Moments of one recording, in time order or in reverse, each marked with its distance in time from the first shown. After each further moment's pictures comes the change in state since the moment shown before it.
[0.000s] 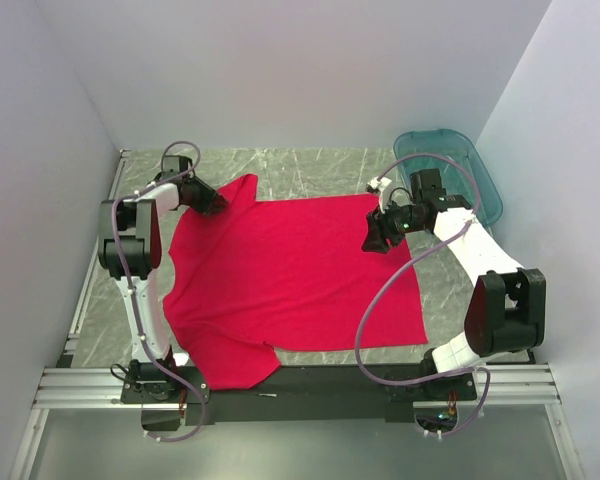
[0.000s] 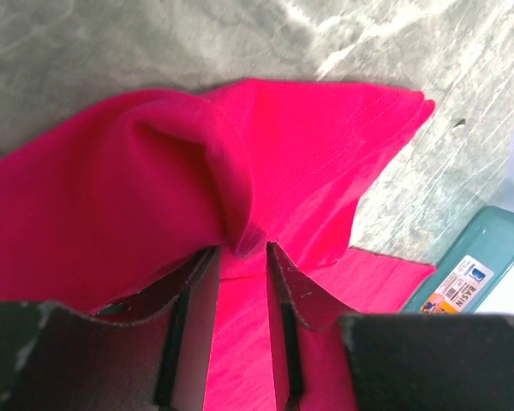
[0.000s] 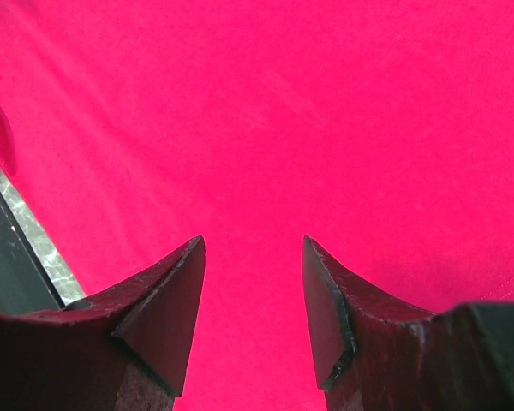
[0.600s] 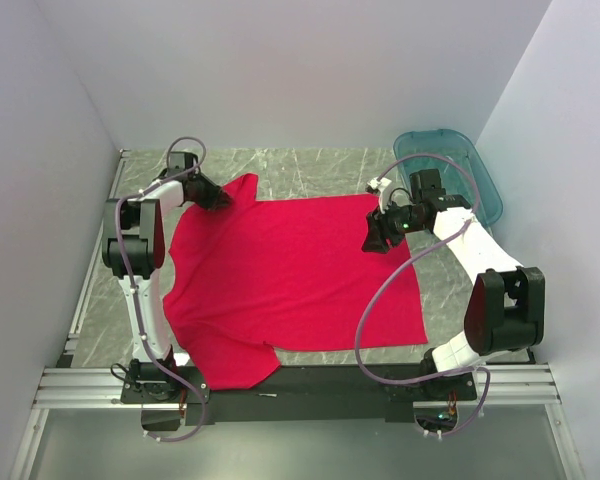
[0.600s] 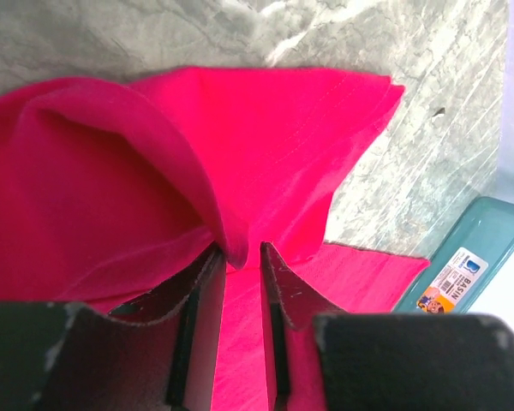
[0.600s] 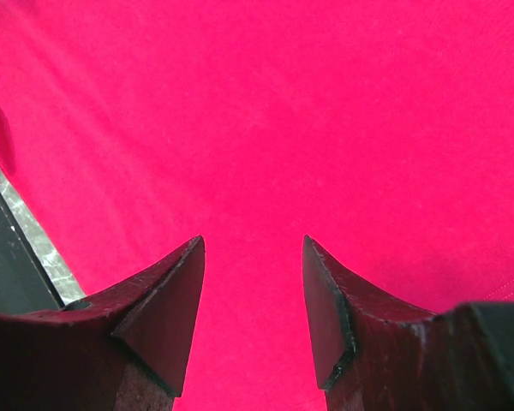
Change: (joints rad) left arm -0.030 0.015 0.047 0.000 0.002 -0.008; right arm -0.002 0.010 0.000 0.000 0.000 0.000
